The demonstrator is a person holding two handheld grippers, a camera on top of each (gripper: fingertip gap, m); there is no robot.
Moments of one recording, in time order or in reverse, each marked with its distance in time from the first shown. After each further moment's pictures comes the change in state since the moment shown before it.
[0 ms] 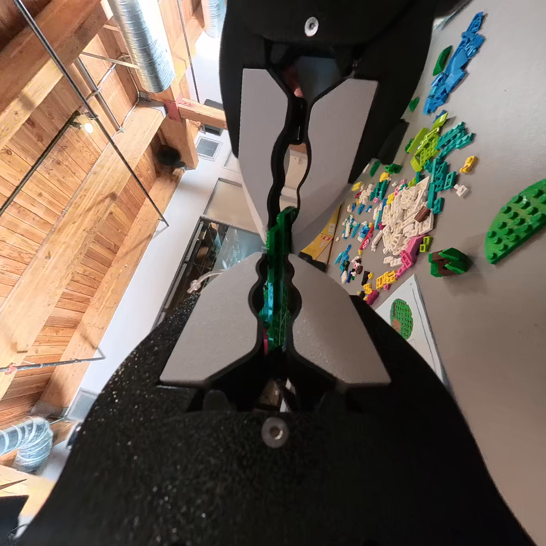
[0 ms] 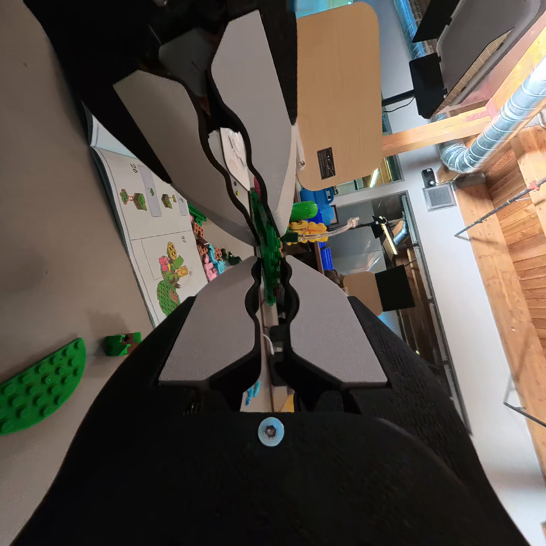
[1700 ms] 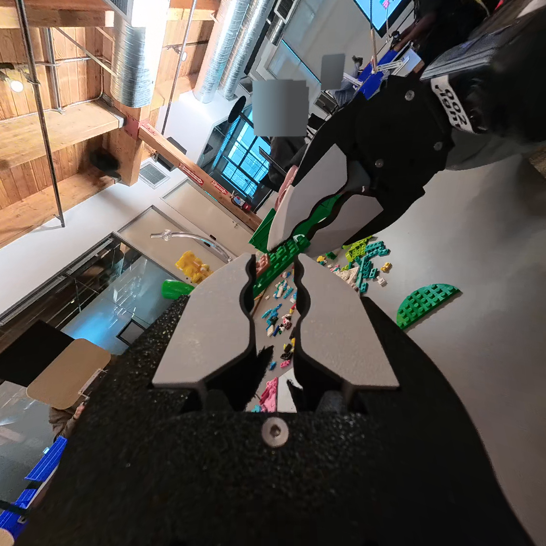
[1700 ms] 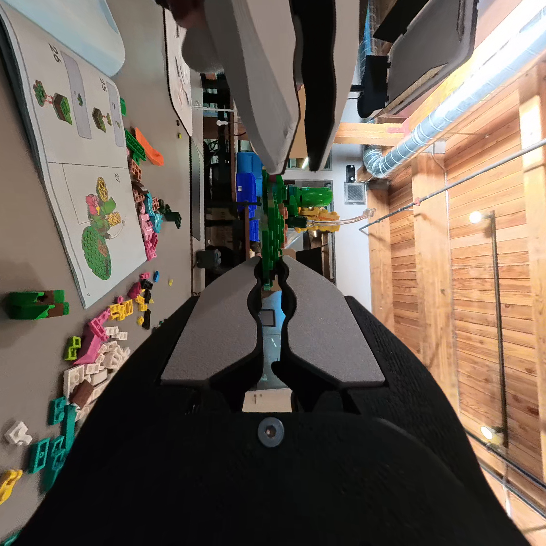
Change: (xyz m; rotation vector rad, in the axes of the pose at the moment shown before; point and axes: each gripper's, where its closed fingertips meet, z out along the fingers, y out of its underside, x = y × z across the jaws) left arm -0.012 -0.015 -0.018 0.259 0.150 -0.476; right arm 0.011 0.017 -0.005 -0.138 0.217 -0.308
